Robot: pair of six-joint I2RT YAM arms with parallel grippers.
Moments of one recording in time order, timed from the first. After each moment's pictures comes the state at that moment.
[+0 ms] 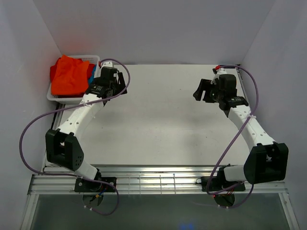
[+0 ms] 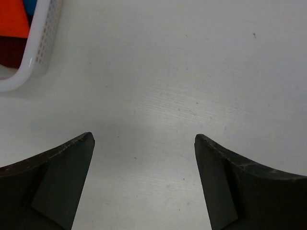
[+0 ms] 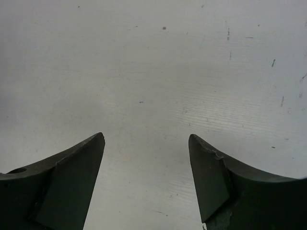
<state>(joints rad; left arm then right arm) -0.32 1.51 1.35 -0.53 -0.31 -0.37 0.16 1.33 1.07 -0.31 -0.20 0.24</state>
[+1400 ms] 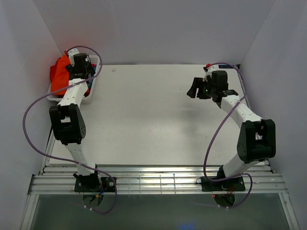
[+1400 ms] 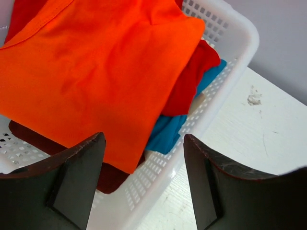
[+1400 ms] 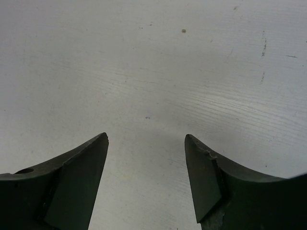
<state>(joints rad) 0.06 1.92 1.62 -0.19 -0.45 -0.30 0.16 1.60 1.16 -0.18 -0.33 0.21</state>
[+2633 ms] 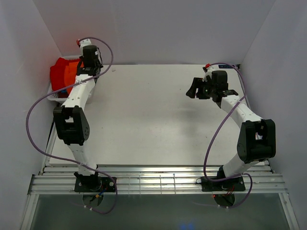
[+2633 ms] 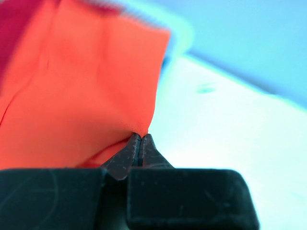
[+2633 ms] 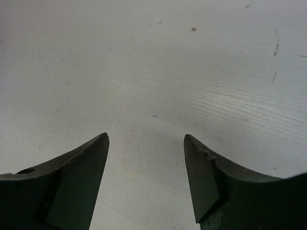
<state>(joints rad) -0.01 1.95 1.72 -0.25 -0.41 -0.26 0.16 1.60 1.16 -0.18 -0.36 0.21</state>
